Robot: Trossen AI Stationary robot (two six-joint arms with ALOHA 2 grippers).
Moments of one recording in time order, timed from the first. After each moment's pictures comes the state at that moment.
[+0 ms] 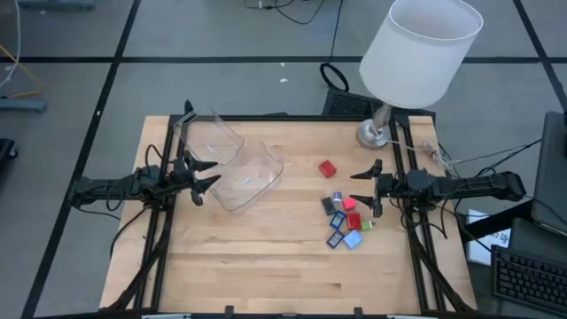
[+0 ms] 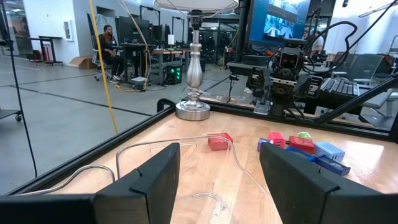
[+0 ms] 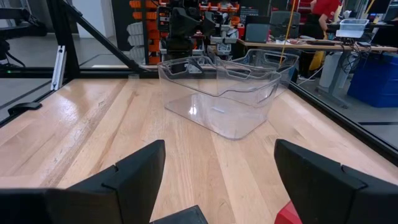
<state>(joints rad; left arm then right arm) -0.01 0.01 0.04 0.01 -0.32 -0.06 0.04 0.23 0.01 0.13 0.13 -0.02</state>
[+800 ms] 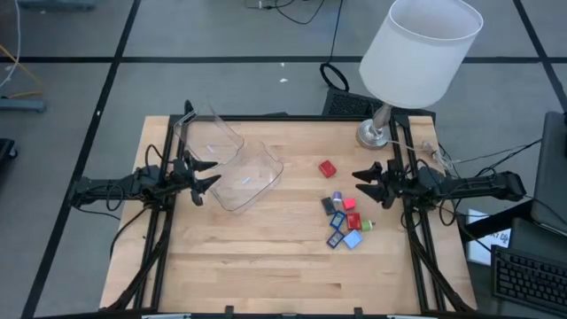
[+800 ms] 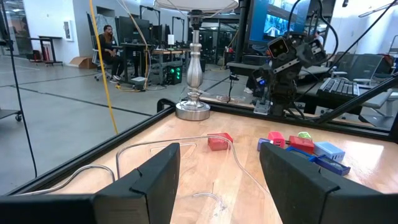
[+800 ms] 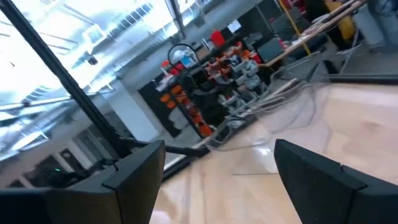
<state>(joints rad) -0.01 0.01 0.04 0.01 -0.32 -0.06 0.04 0.23 0.01 0.37 0.12 0.61</state>
